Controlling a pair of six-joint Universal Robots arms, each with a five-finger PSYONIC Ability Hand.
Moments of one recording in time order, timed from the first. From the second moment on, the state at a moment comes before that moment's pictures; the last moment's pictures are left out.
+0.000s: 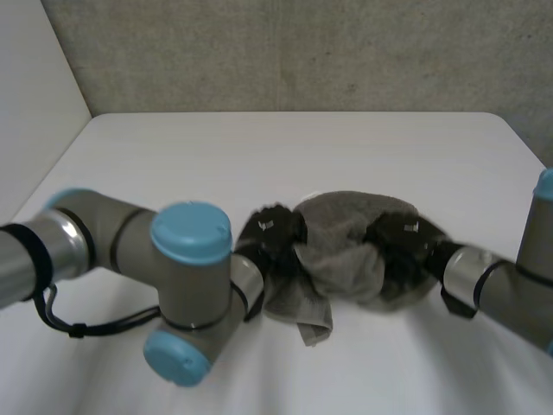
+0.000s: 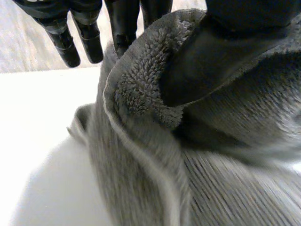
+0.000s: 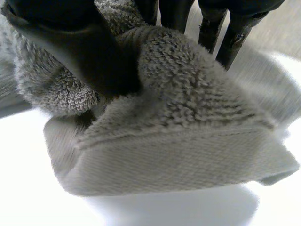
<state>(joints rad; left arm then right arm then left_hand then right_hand) 3.98 -2.27 -1.31 3.31 -1.58 2.90 1.79 -1.14 1.64 0.01 1.10 2.84 1.28 1.30 0.23 0.23 1.17 1.30 1.30 0.22 0.25 1.14</state>
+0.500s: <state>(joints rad) 4.18 -1.71 -1.43 3.50 -1.35 3.10 1.83 -1.53 1.57 -0.36 1.03 2.73 1.29 1.32 0.23 0.23 1.18 1.31 1.31 0.22 0.25 1.15</state>
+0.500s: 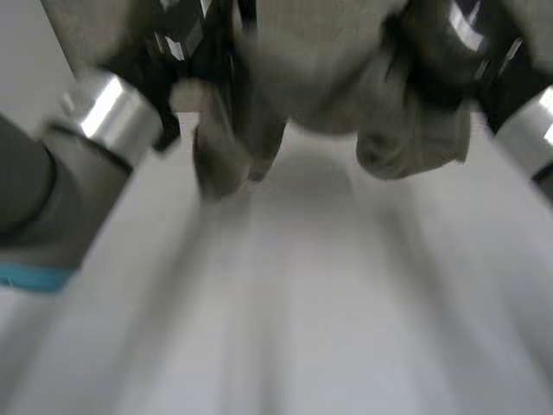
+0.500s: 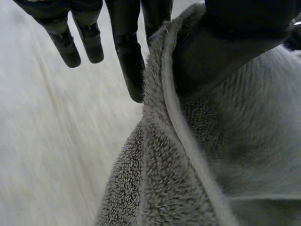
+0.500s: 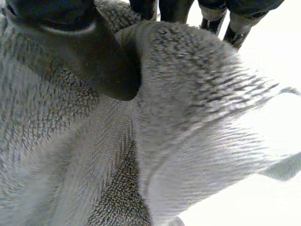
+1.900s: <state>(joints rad) 4.23 -1.95 -1.84 3.45 -1.57 3.32 1.66 -1.29 1.78 0.01 1.12 2.58 0.44 0.44 0.23 0.23 0.26 1.19 1.19 0.22 0.25 1.02</state>
